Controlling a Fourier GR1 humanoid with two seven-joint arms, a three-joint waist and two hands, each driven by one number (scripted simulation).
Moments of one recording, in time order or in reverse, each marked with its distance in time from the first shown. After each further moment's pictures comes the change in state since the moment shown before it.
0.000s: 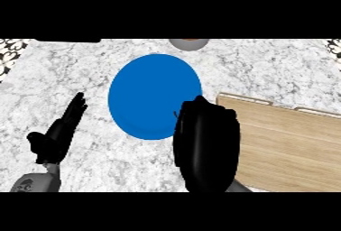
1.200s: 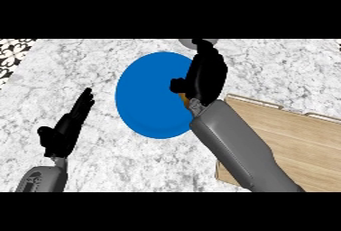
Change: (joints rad) left arm -0.049 -0.023 -0.017 0.024 -0.021 -0.006 0.000; right arm -0.292 0.003 -0.269 0.671 -0.276 -0.534 -0.074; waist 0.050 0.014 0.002
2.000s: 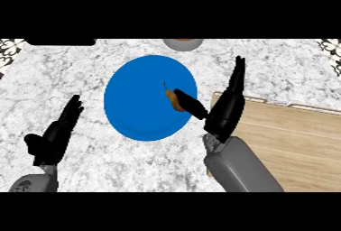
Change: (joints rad) left arm 0.054 0.022 0.051 0.017 0.017 -0.004 -0.032; right arm 0.340 0.007 0.028 -0.258 -0.029 -0.558 -0.078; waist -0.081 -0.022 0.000
